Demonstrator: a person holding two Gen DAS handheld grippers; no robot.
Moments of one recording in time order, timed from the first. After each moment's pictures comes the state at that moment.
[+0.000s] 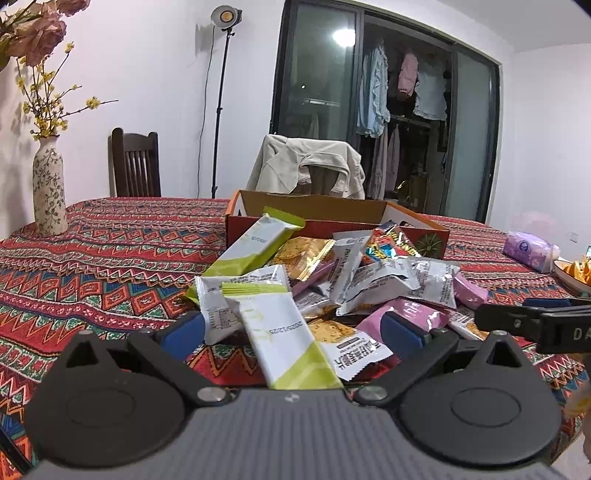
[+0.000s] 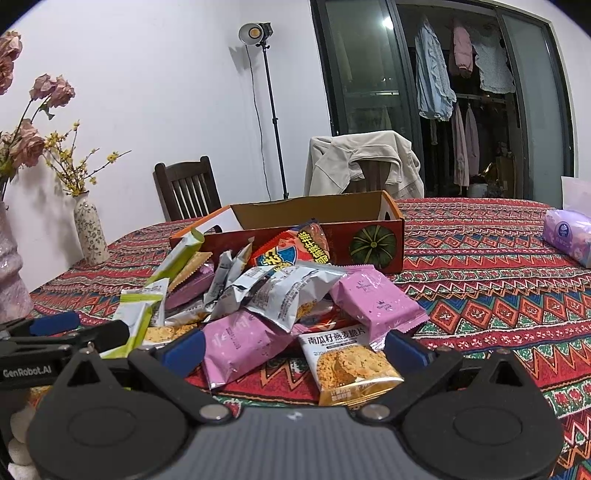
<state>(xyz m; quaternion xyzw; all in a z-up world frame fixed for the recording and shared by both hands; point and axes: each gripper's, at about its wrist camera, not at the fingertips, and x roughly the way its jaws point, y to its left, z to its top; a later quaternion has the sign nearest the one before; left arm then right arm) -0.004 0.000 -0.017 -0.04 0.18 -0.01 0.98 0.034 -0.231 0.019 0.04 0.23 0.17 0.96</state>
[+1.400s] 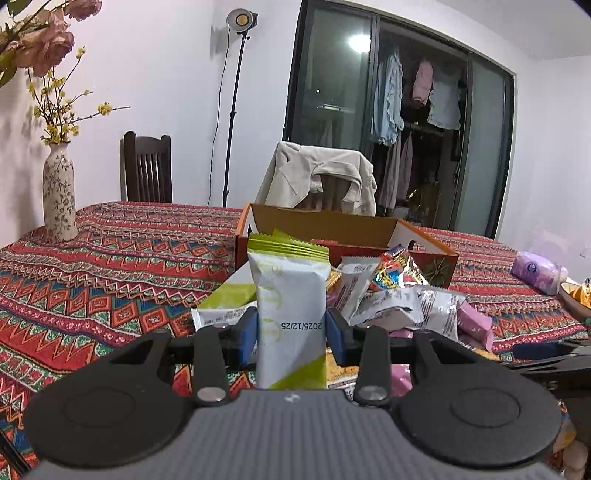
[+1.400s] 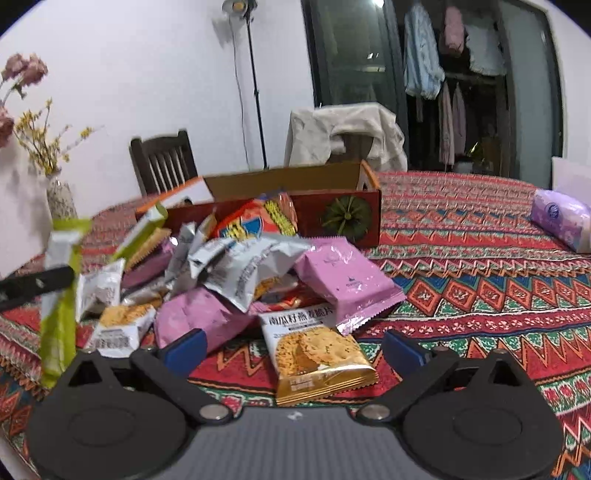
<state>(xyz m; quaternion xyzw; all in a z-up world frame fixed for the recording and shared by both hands) 0.001 0.000 0.008 -0.05 0.18 0.01 0.98 0.069 -0.236 0.005 0.01 0.30 0.14 0.94</state>
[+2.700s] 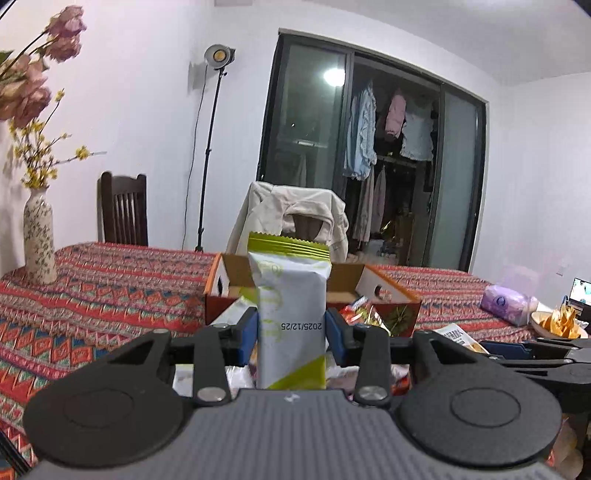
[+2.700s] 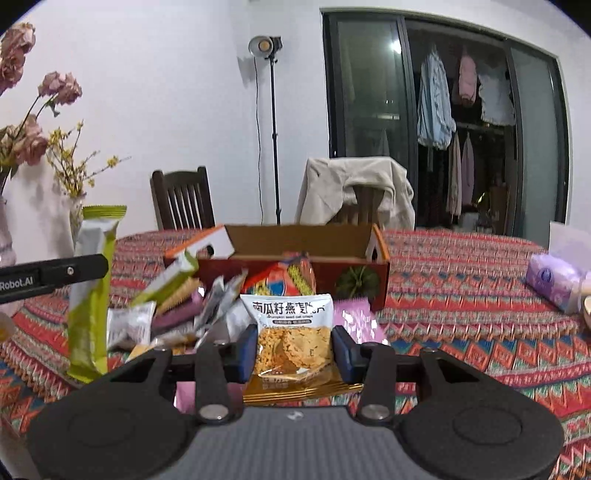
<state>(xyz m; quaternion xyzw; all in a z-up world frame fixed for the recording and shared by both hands) -0.006 -0.012 0.047 -0.05 0.11 -0.03 0.99 0.034 -0.233 0.055 0.00 0.19 0.15 0.97</state>
